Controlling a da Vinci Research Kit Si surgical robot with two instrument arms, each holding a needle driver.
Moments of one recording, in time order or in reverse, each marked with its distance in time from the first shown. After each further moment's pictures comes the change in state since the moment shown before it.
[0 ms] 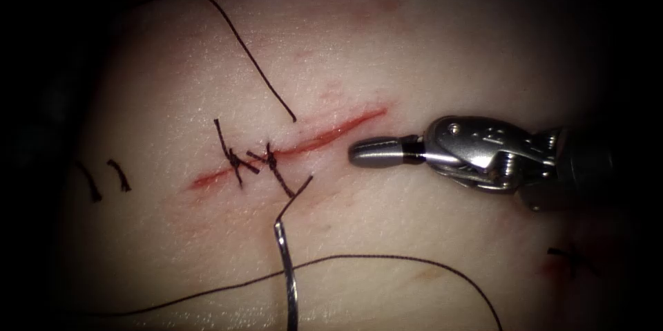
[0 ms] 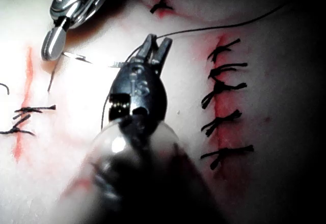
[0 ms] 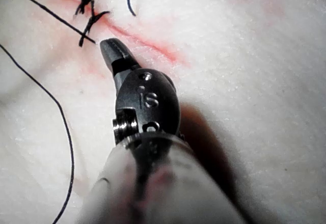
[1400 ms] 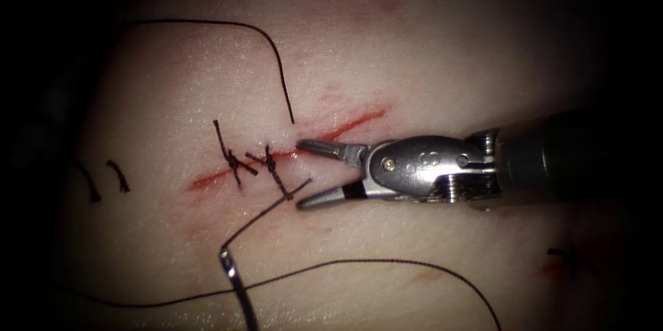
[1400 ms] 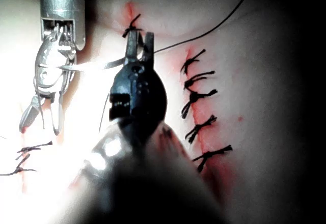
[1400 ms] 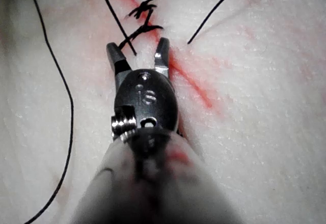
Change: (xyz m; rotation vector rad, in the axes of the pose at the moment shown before) right arm -0.001 -0.002 0.006 -0.070 -0.122 -0.302; left arm 0.006 0.004 -0.002 0.071 -0.012 0.128
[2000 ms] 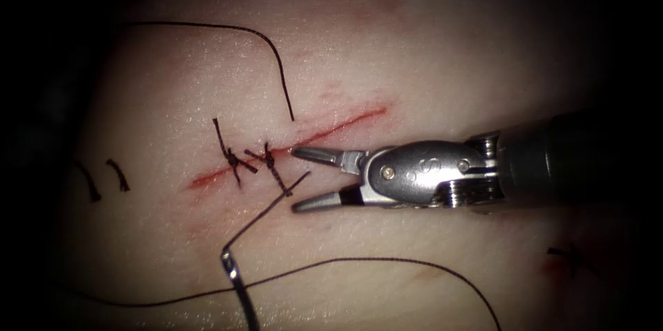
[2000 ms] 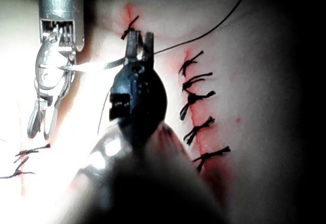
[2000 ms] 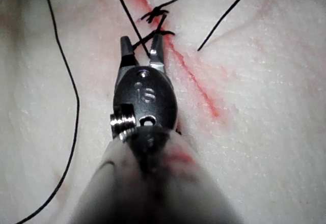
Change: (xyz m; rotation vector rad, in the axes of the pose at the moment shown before) right arm 0.000 -0.001 0.000 0.007 0.028 -0.038; left arm 0.001 0.000 0.000 0.000 0.001 -0.002
